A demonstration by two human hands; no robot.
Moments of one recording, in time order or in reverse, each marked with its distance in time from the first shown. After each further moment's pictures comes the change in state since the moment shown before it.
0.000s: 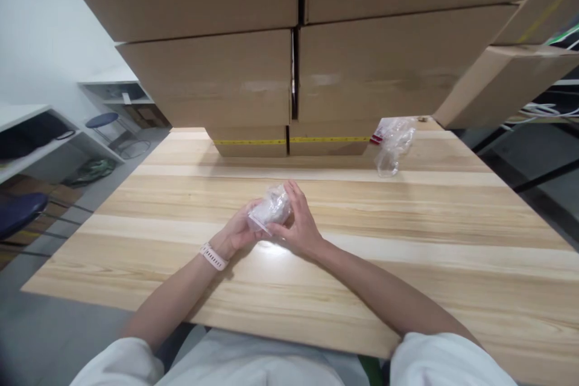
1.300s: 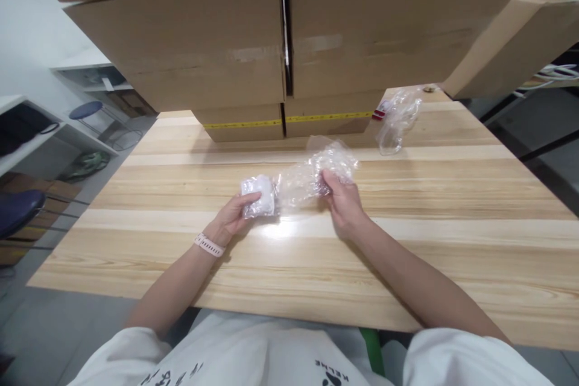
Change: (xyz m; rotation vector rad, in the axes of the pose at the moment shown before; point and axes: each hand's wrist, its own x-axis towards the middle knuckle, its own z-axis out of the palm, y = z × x) left_hand -0.012 0.000 0.002 0.068 0.105 0.249; right_hand 0.009 -0.005 -0.059 0.795 0.617 0.776
